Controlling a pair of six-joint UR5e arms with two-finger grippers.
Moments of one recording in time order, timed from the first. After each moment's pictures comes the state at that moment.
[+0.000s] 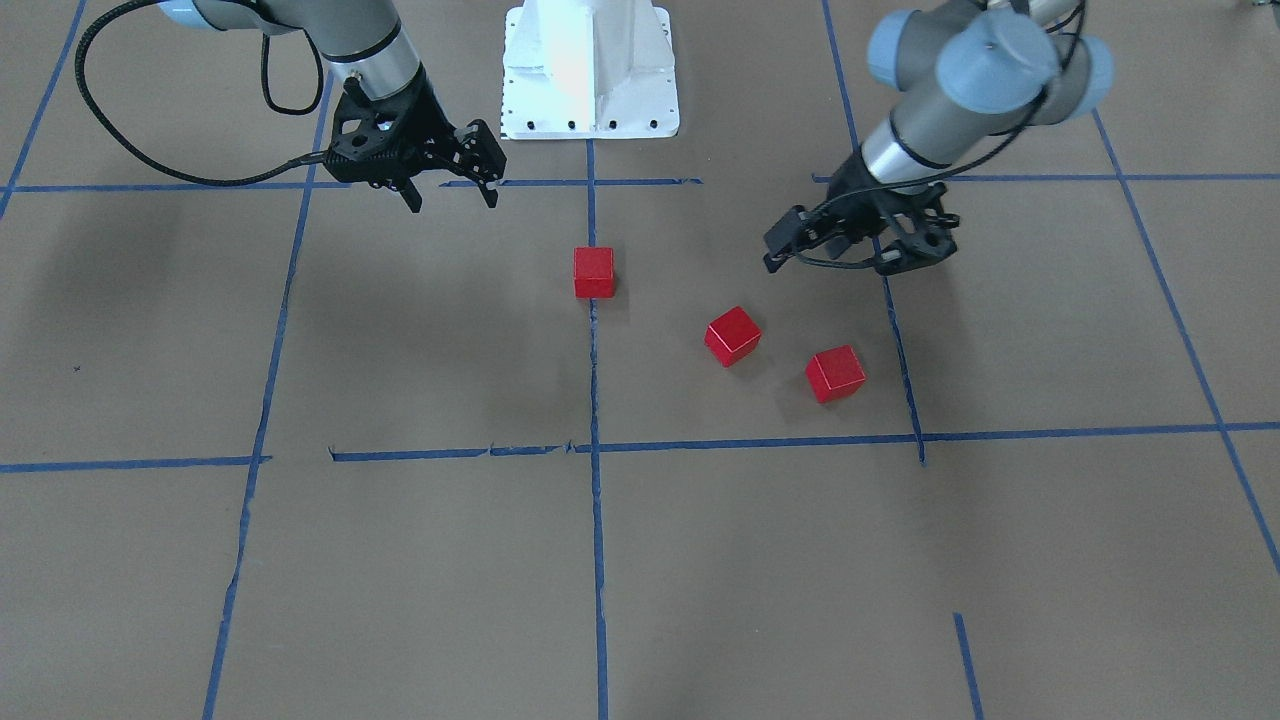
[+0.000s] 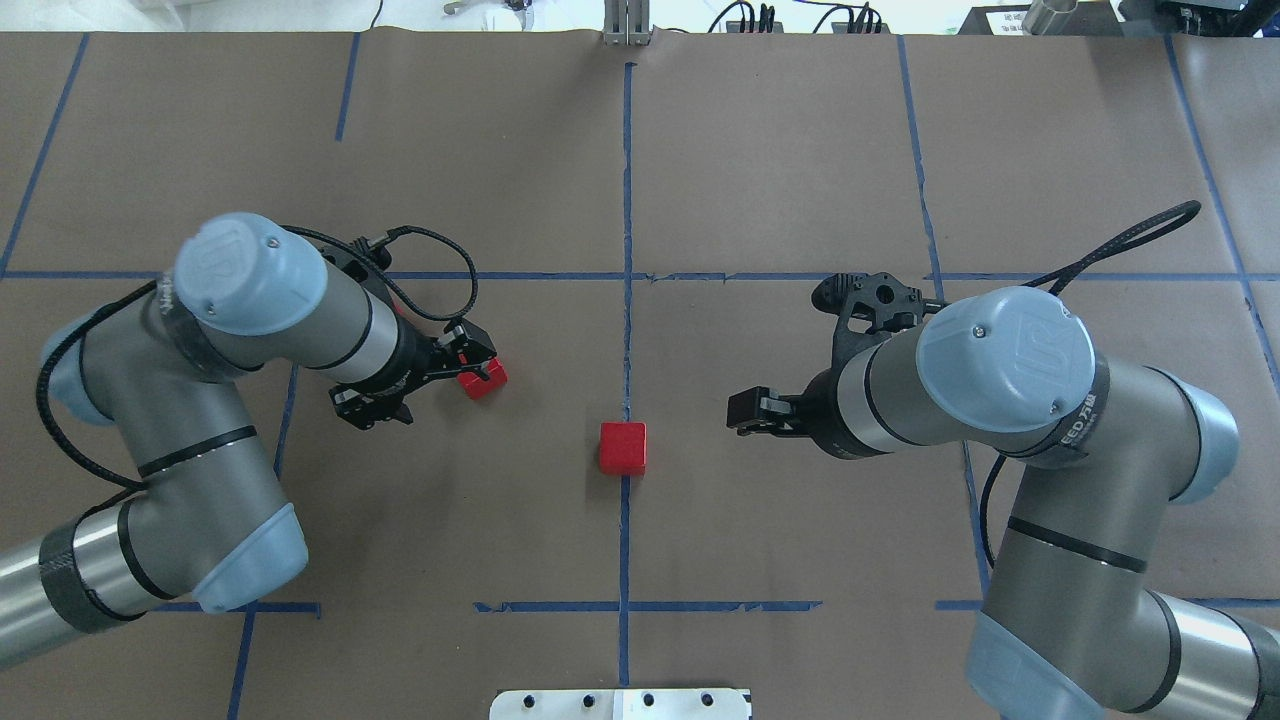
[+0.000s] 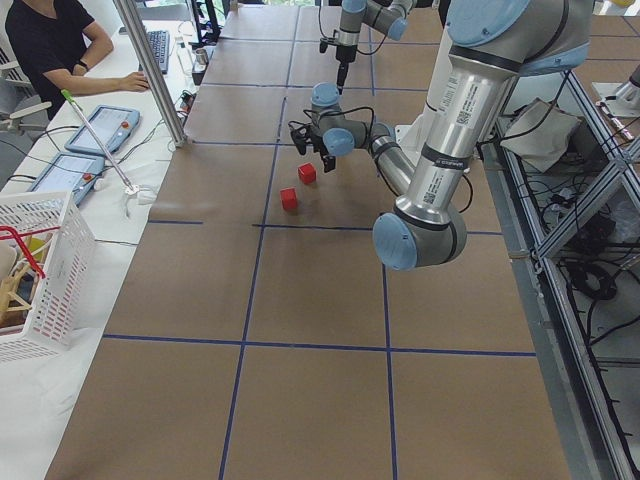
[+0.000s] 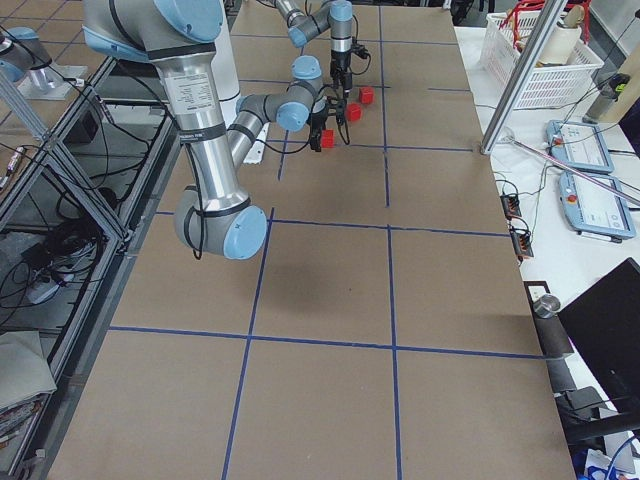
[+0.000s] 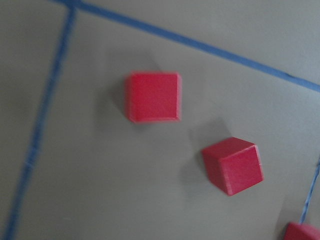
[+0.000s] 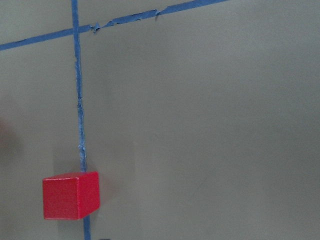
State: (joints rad) left arm -0.57 -2.01 -1.84 -1.76 -1.94 -1.72; right arm 0.48 -1.23 2.09 -1.48 1.83 1.41
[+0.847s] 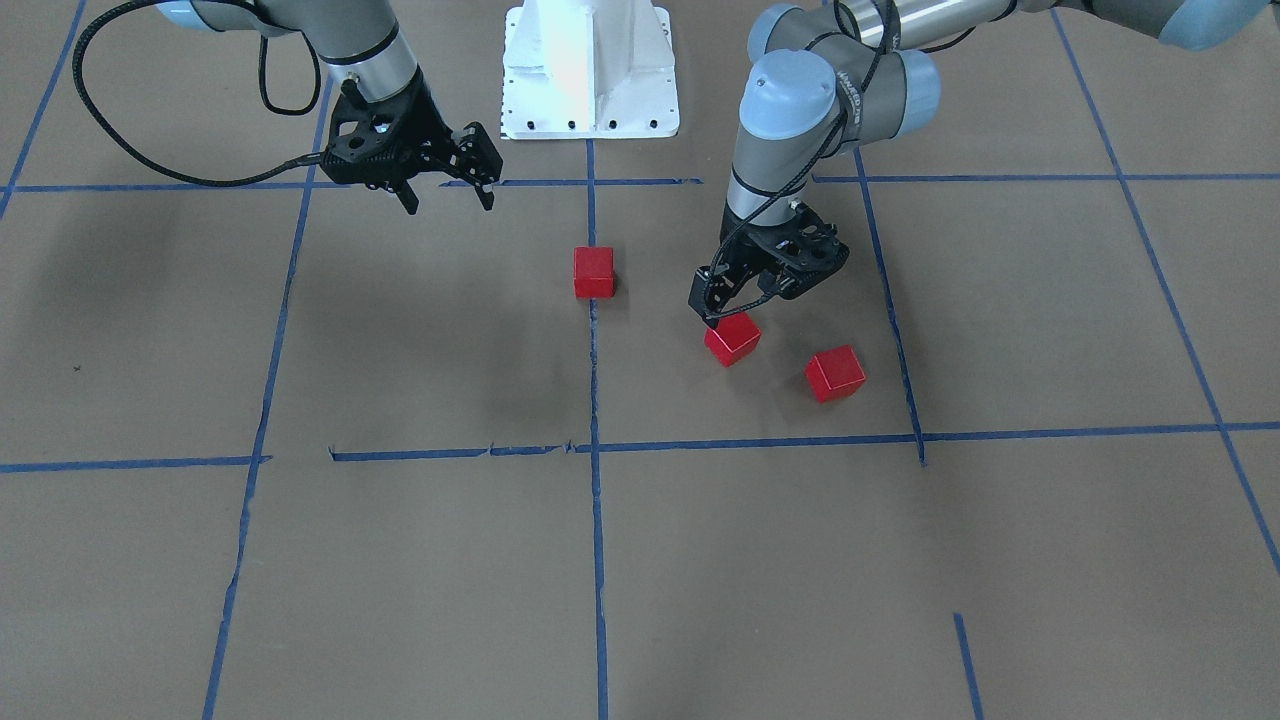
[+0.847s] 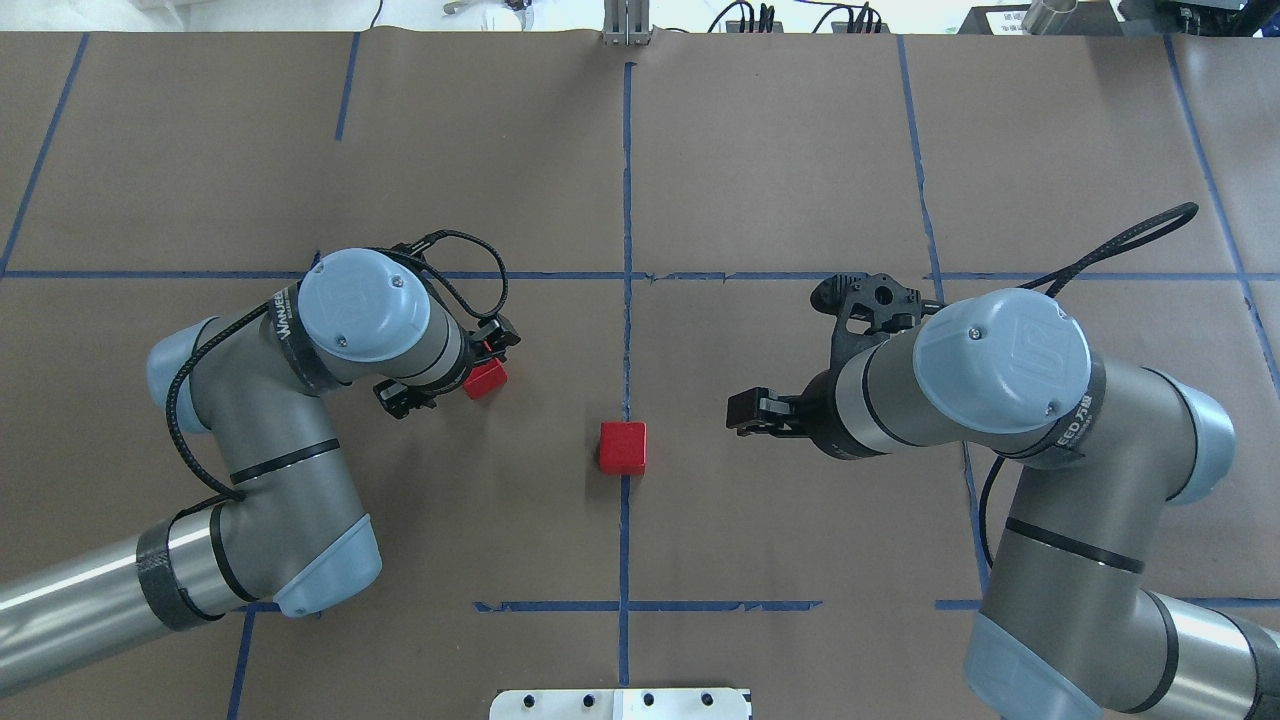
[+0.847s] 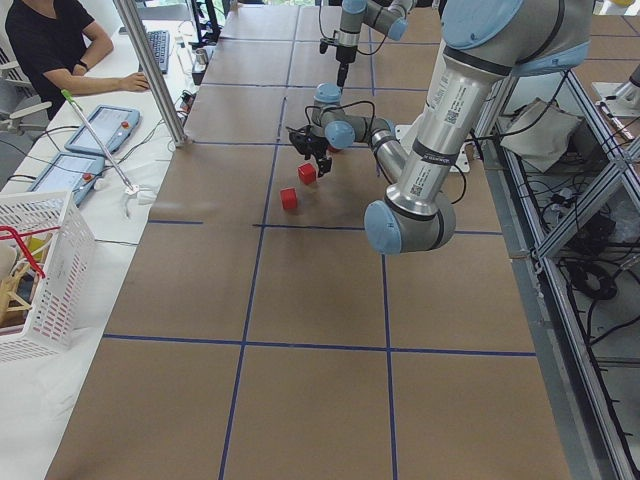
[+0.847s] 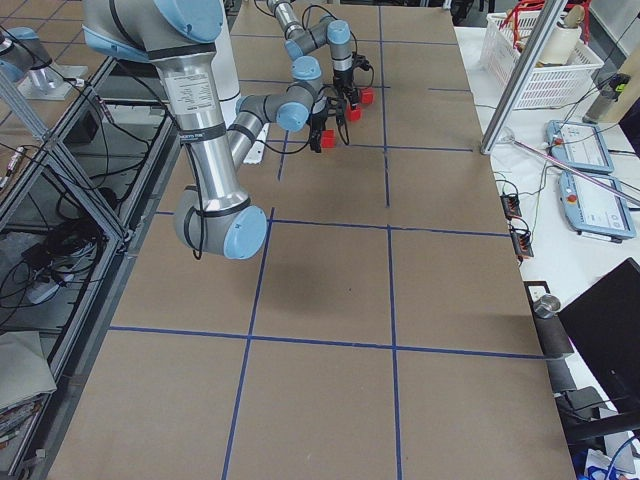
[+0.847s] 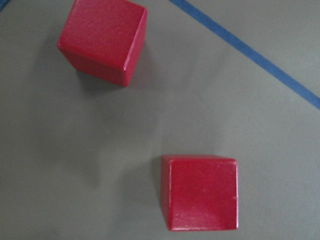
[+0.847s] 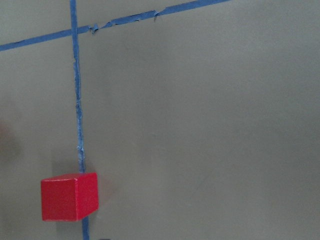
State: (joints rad) left arm -0.53 -2.10 -1.71 -1.69 -1.76 -1.81; right arm 0.47 -1.23 2.08 -1.48 1.83 1.41
